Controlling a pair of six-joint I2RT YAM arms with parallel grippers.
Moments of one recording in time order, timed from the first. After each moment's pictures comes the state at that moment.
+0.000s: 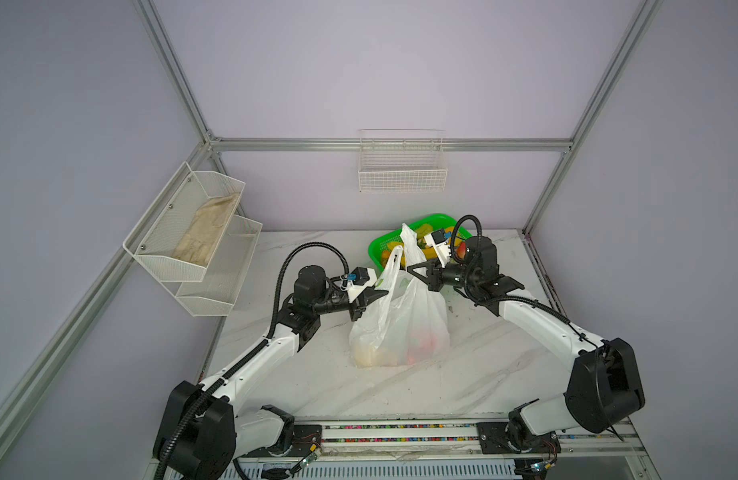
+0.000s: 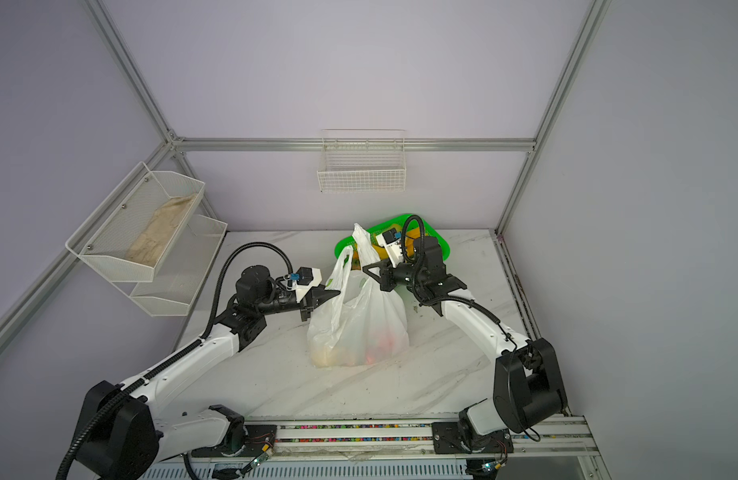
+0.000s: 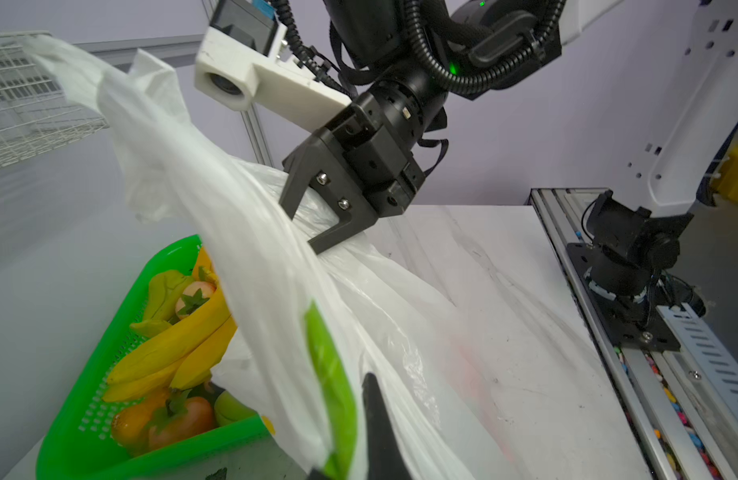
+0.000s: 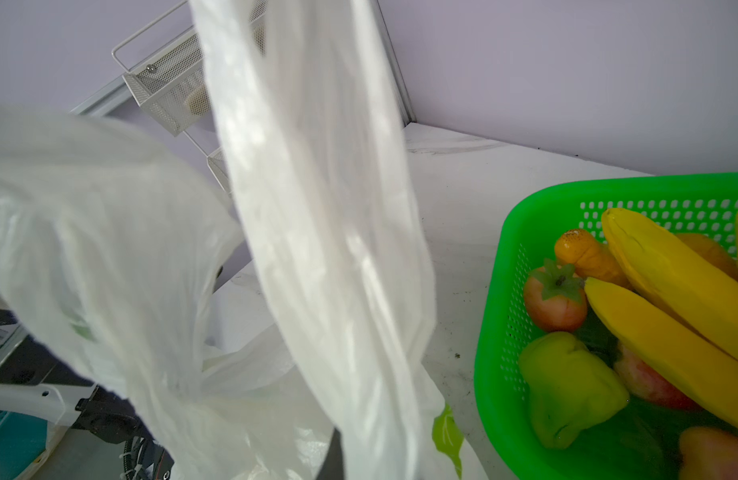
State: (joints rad) left arm -0.42 1.23 0.82 0.18 0.83 0.36; right arm 0.41 1.46 1.09 0.01 -0.75 0.19
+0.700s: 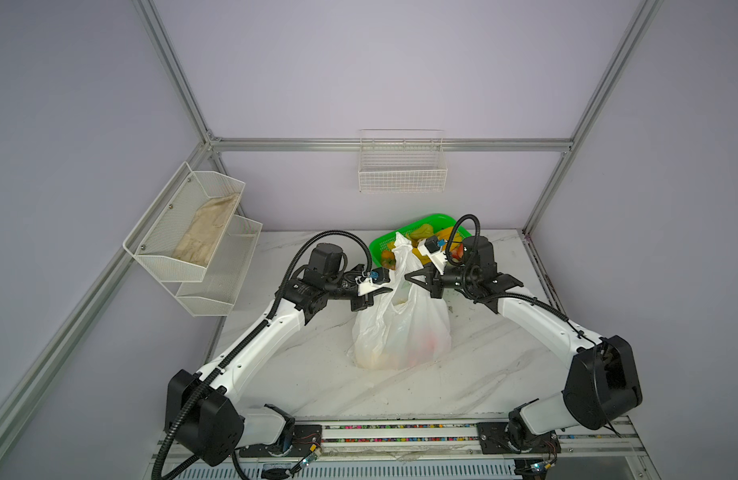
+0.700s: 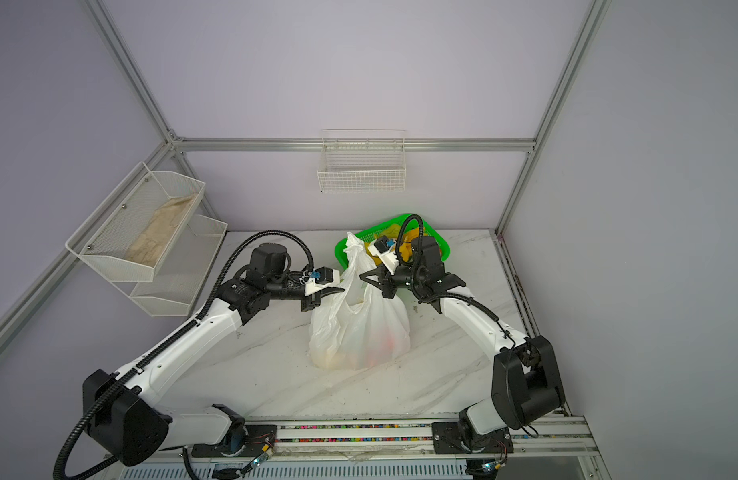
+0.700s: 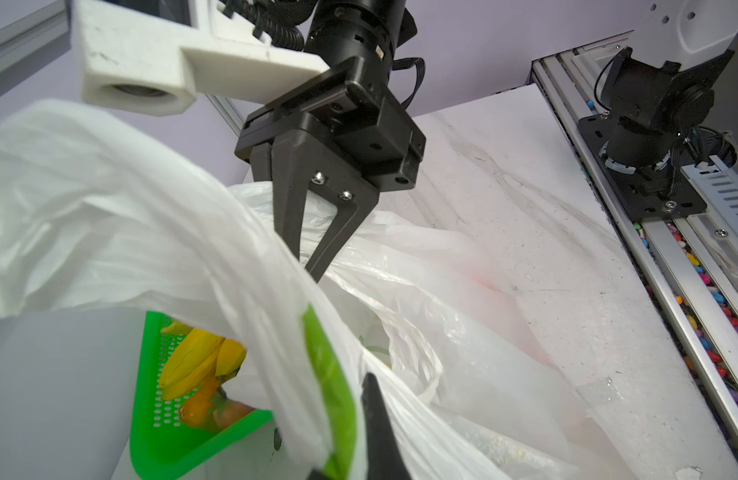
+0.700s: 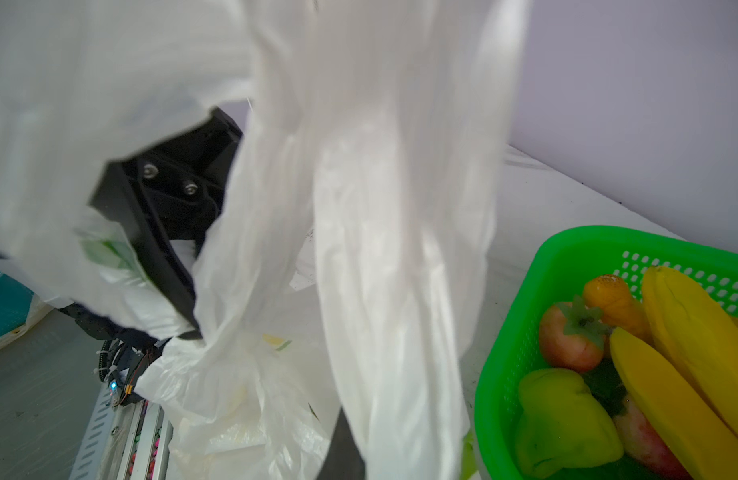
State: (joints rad) left arm -0.46 1.34 1.19 -0.42 0.72 0.81; right arm 0.40 1.49 1.12 -0.08 -0.88 -0.13
